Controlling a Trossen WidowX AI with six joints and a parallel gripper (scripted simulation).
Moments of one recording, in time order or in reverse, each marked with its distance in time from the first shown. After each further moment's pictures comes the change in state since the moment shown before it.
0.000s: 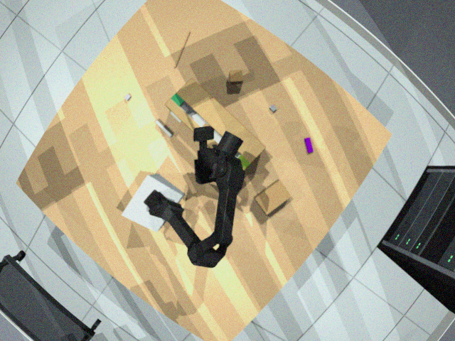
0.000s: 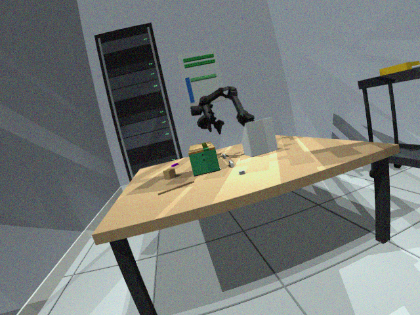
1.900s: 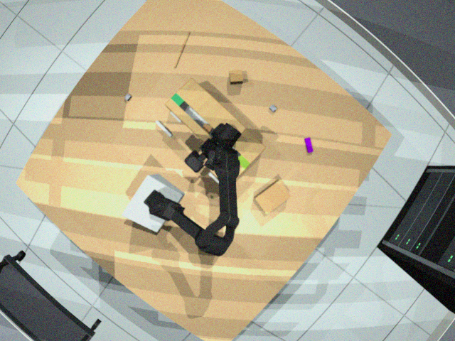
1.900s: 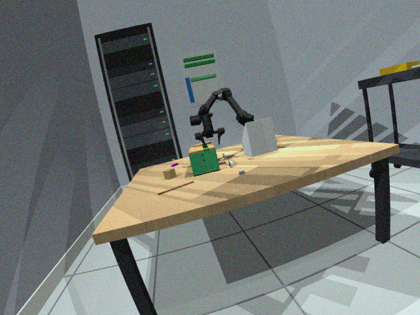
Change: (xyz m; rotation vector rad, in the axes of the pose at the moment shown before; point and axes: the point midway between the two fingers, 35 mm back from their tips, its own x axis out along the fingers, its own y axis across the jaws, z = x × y) arm 0.061 -0.004 0.053 0.854 -0.235 -0.003
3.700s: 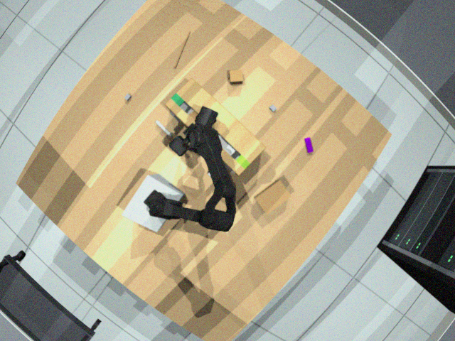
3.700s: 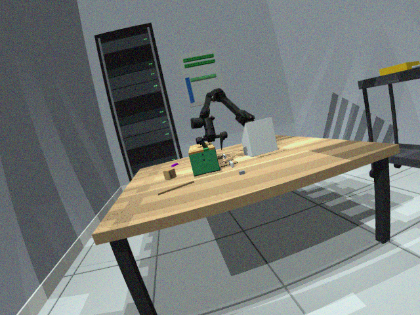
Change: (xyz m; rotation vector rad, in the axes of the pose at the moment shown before) arm 0.049 -0.002 -0.069 -0.001 0.000 0.004
